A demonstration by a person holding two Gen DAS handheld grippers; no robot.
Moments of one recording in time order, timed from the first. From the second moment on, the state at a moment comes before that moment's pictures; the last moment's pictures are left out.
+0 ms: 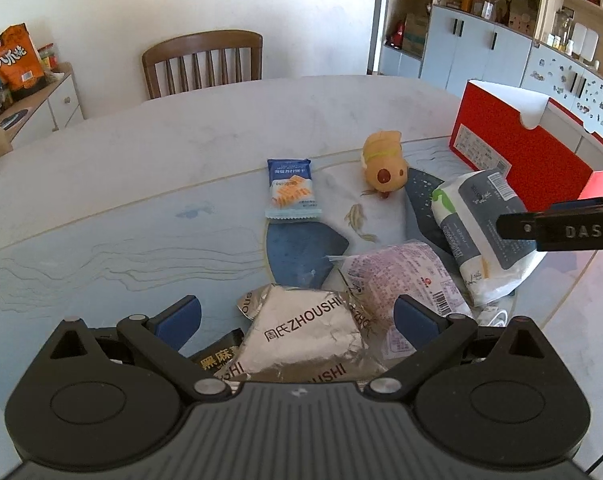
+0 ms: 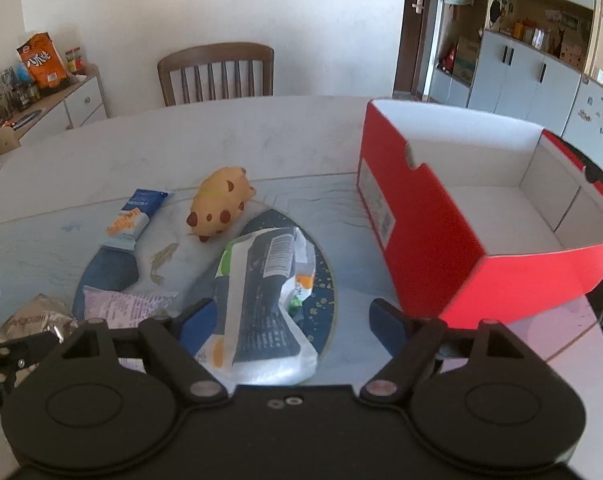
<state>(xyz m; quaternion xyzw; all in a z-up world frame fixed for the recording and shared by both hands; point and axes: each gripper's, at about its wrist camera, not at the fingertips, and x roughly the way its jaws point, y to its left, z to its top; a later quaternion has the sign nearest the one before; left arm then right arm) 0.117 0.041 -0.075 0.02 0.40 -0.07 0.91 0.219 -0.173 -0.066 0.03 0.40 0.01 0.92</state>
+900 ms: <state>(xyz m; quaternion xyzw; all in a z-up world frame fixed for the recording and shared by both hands) 0.130 0.048 -0.085 0.00 0.43 -0.09 0.90 0.241 -0.166 -0.076 0.04 0.44 0.01 0.89</state>
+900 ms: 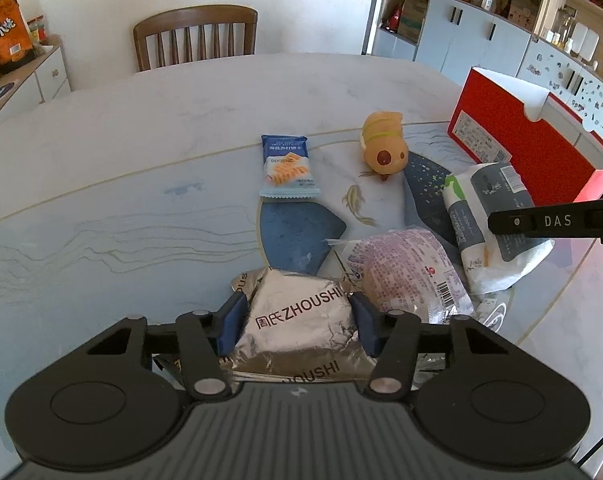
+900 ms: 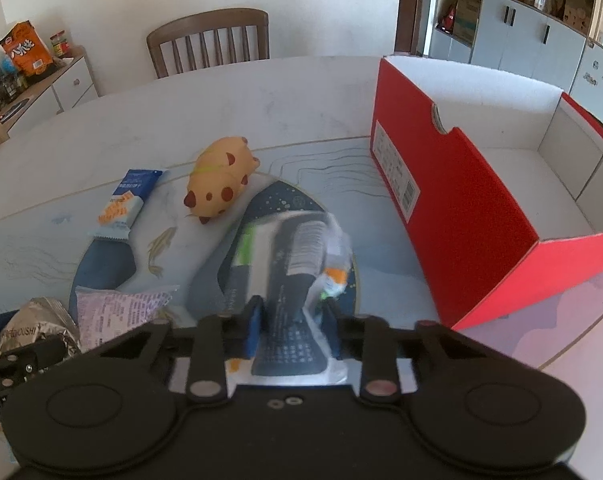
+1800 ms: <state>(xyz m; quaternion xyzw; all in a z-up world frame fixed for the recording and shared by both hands) 0.100 0.033 0.001 0.00 0.36 -0.20 0.91 0.169 -0.198 0.029 0.09 0.37 -0.03 0.92</state>
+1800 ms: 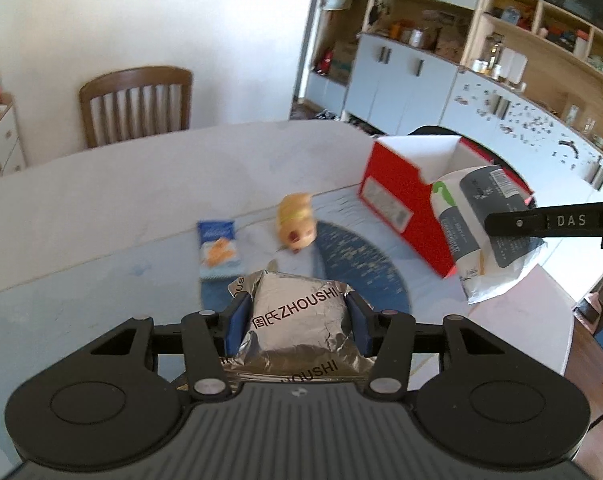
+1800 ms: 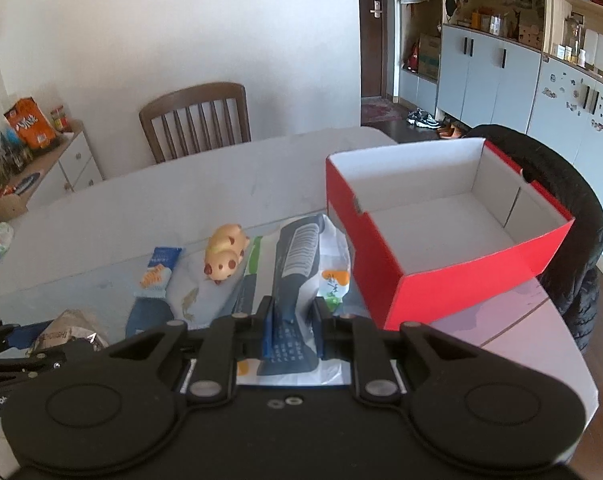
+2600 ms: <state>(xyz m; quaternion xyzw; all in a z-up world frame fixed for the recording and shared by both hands) 0.161 -0.178 0.052 0.02 0.32 -0.23 0.92 0.212 -0.372 0.043 0.09 0.38 0.04 0.92</state>
